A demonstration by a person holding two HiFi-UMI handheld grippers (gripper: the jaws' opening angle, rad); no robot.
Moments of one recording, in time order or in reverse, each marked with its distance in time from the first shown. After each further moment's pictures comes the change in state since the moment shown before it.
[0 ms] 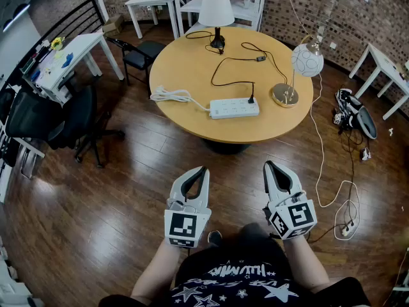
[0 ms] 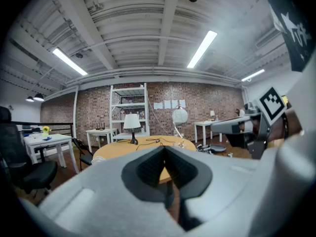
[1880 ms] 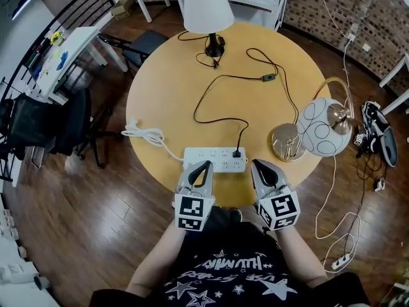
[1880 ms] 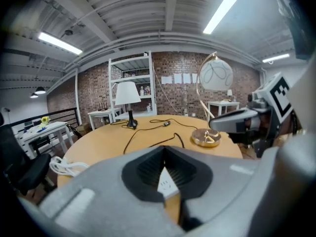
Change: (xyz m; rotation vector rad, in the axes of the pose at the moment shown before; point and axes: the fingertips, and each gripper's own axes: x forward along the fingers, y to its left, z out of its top) left arm 0.304 0.040 -0.073 -0.017 0.297 0.122; right arm 0.238 -0.188 -0.081 0.040 0.185 0.214
